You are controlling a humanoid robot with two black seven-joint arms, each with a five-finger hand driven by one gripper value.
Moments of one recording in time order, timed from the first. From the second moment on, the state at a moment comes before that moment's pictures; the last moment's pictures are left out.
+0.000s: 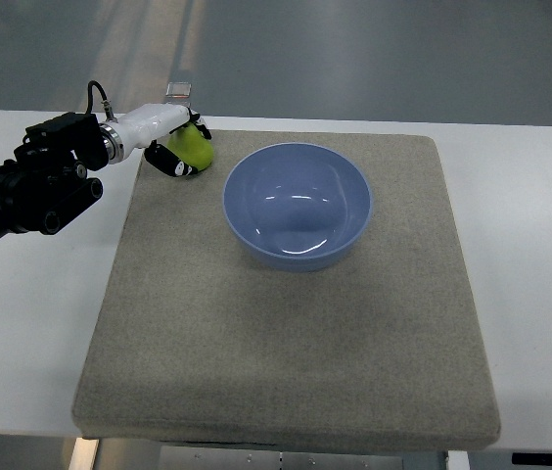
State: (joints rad) left arm -1.09 0.27 -0.15 -0.47 1.35 0.06 -0.30; right arm 0.00 0.00 -0.09 0.10 -0.06 0.16 0.03
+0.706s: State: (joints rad) left arm -1.11 0.28 -0.15 -0.48 1.30 0.06 -0.30; right arm 0.00 0.00 -0.09 0.09 -0.06 0.16 0.03
